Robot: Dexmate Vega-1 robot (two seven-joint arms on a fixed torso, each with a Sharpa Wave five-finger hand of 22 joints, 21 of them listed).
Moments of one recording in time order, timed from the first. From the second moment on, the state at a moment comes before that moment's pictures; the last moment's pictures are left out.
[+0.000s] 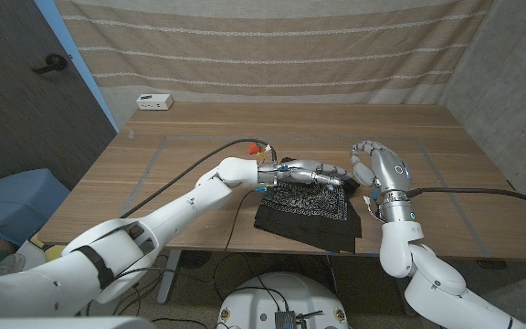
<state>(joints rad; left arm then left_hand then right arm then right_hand) 0.54 0.38 0.81 -1.17 -0.18 -0.57 -0.68 0.43 0.04 0.36 -0.05 0.18 0.12 -0.08 0.17 0.18 0.01 0.04 0.23 0.28 -0.08 0.09 0.20 0.30 -0.18 0.18 1.25 0.17 -1.38 -0.77 -0.44 -2.18 -0.57 -0.56 -0.71 0.49 0.17 0.54 -0.06 0.17 0.66 -0.04 0.18 0.18 0.52 0.02 0.19 0.20 0.42 -0.05 0.24 0.30 0.44 0.07 0.23 0.19</state>
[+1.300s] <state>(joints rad) 0.78 0.56 0.55 -1.45 -0.15 -0.53 -0.06 0.34 0.09 0.35 -0.05 0.18 -0.14 -0.16 0.17 0.17 -0.17 -0.05 0.18 0.18 -0.17 0.01 0.18 0.19 -0.17 0.11 1.08 0.16 -1.27 -0.68 -0.36 -2.01 -0.32 -0.16 -0.70 0.41 0.11 0.52 -0.07 0.17 0.48 -0.06 0.17 0.18 0.39 0.03 0.18 0.20 0.37 -0.04 0.21 0.26 0.42 0.12 0.22 0.19</state>
